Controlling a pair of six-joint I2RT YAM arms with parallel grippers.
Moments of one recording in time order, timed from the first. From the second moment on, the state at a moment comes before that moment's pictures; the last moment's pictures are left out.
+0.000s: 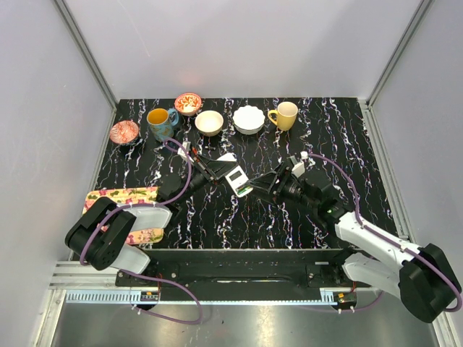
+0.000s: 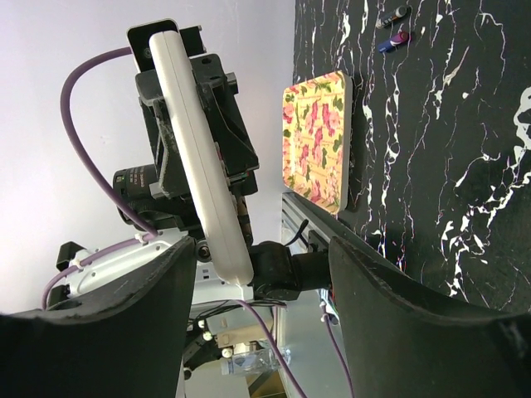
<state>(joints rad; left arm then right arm) -0.58 1.44 0.41 1.25 0.31 -1.47 0.61 1.02 0.47 0.36 -0.39 1.35</state>
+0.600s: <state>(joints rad) -0.59 1.44 0.43 1.23 0.30 -1.46 0.61 1.07 0.47 0.44 -0.41 1.37</state>
